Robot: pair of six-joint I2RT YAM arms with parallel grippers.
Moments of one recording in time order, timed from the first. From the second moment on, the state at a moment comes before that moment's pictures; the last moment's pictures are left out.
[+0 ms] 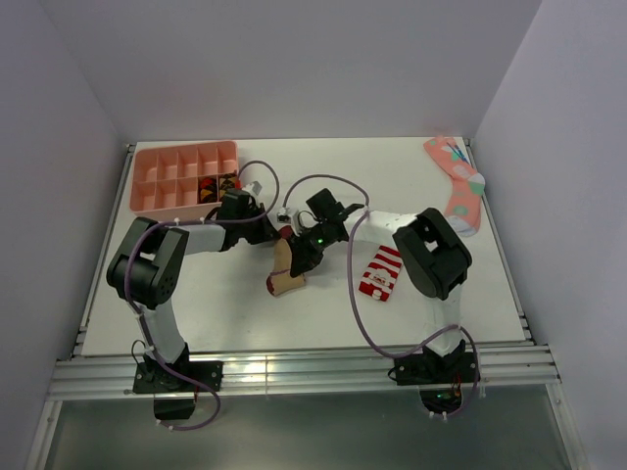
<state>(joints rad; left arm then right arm) -0.37 1.85 0.92 0.19 0.30 -0.59 0.64 1.95 1.21 -0.34 -0.78 -0.17</state>
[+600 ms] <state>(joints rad) -0.37 1.81 0.85 0.27 0.20 -0.62 0.65 2.14 1.48 -0.56 -0.81 -0.14</state>
